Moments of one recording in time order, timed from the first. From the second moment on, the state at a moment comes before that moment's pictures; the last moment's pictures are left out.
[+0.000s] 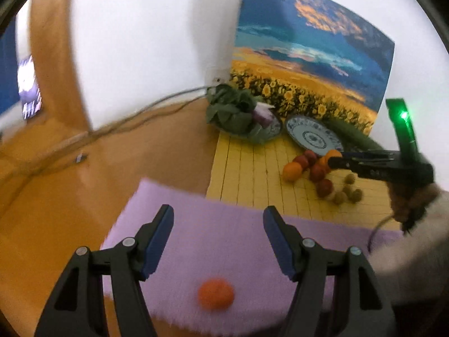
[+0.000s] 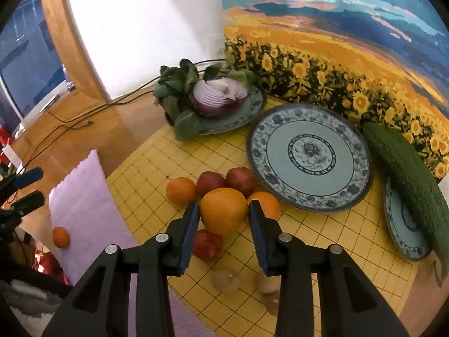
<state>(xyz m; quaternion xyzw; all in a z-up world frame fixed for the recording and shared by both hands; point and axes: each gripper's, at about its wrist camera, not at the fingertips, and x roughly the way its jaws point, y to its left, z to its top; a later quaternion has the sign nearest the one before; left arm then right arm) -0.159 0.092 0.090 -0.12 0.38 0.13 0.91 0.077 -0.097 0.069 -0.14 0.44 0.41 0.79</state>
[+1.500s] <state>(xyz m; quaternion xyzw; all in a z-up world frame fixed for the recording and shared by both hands) 0.082 0.008 0.109 -0.07 0.38 -0.17 0.91 0.129 -0.164 0.088 -0.05 0.40 0.33 0.86</state>
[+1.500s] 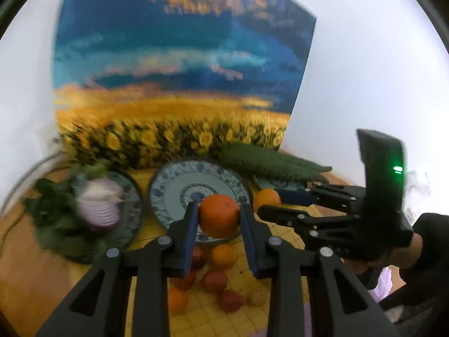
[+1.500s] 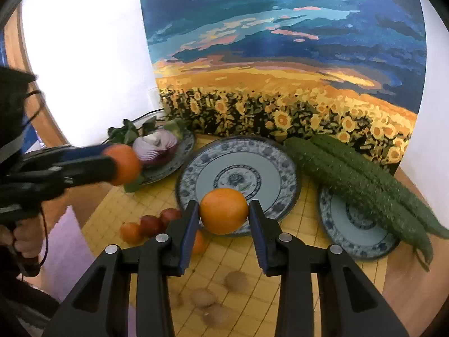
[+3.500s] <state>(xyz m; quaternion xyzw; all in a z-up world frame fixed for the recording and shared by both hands) 0.005 0.049 0.041 -0.12 0.50 -0.11 0.85 0.059 -0.182 0.080 -0.04 0.48 0.31 0.82</state>
